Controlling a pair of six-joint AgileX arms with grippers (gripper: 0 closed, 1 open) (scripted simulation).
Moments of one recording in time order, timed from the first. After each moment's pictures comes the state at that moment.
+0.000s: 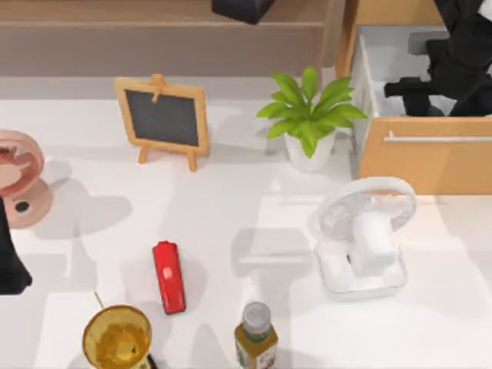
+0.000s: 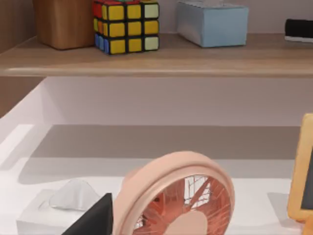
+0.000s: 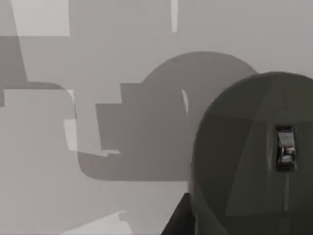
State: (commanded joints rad) left arm 0.00 0.00 0.00 0.00 0.00 0.00; right arm 0.13 2.43 2.09 -1.11 0.02 0.11
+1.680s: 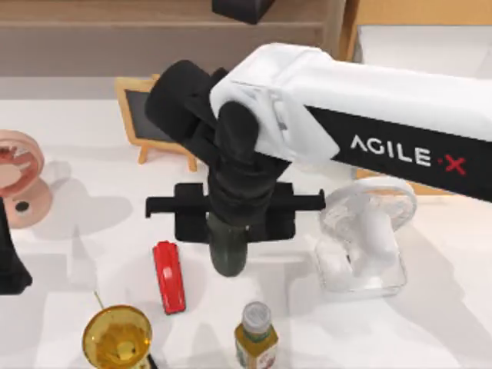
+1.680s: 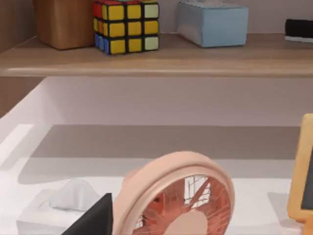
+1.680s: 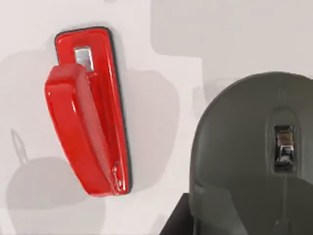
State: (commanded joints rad) left arm 0.00 0.00 0.00 0.00 0.00 0.00; right arm 0.90 2.10 1.73 -1.03 0.05 0.83
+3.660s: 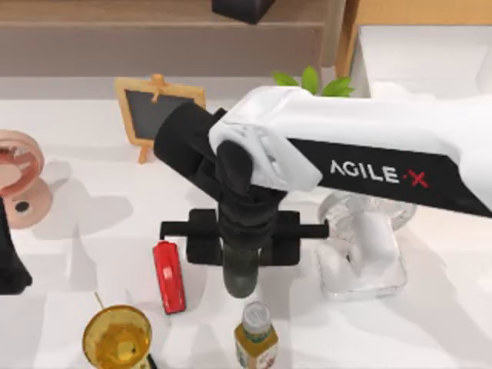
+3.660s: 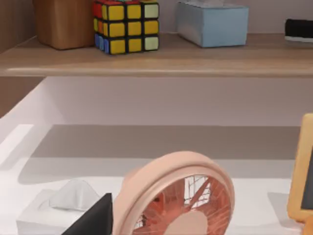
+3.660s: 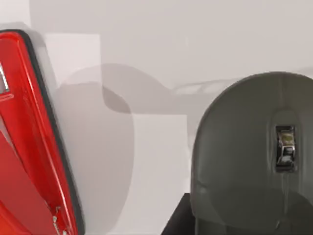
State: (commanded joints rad) left arm 0.00 0.00 0.00 0.00 0.00 0.00; right arm 0.89 2.16 1.65 -0.95 0.07 0.91
